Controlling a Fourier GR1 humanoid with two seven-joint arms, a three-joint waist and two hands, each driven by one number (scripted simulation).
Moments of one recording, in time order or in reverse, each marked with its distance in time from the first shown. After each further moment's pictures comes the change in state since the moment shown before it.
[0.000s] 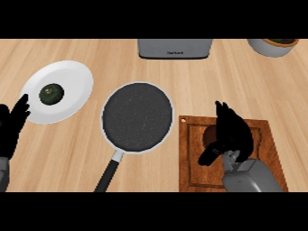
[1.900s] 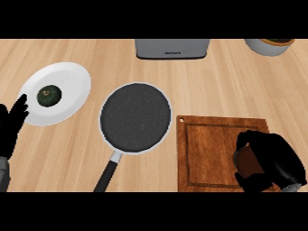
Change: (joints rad) left arm -0.004 -0.063 0.094 -0.008 -0.083 -0.066 0.010; right arm 0.274 -0.348 -0.033 -0.145 0.067 -0.062 -0.742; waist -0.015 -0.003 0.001
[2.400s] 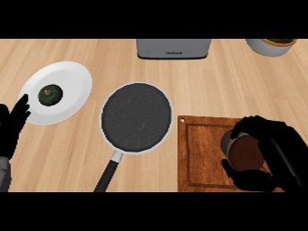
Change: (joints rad) left arm 0.003 -0.010 0.001 -0.014 -0.004 -0.010 0.009; right arm -0.027 0.057 -0.037 -0.251 -0.041 -0.146 -0.112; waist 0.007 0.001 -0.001
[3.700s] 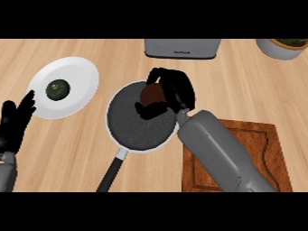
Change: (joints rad) left arm -0.043 -0.028 0.011 0.036 -0.041 -0.024 -0.028; right arm -0.756 0.394 0.140 1.019 -0.243 -0.369 0.131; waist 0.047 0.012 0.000
